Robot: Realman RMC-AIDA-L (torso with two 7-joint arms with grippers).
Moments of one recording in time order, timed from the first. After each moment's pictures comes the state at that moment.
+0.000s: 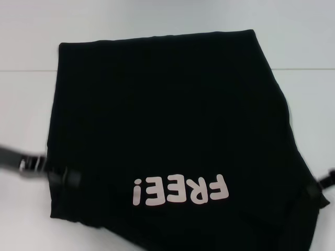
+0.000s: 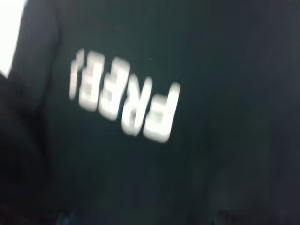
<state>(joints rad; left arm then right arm) -0.72 -1.86 0.45 0.61 2.56 1.84 -2.27 0.79 1.92 -0.55 -0.73 -2.75 -1.79 2.24</state>
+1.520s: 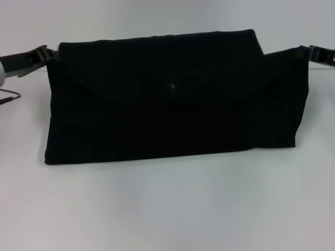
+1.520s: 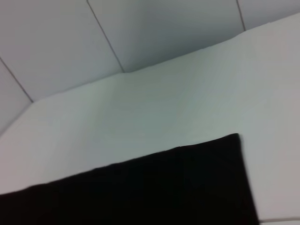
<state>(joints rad) -0.79 -1.98 0.32 0.59 2.28 0.96 -2.18 0.81 1.98 -0.52 -0.55 -2.19 -0.84 2.06</state>
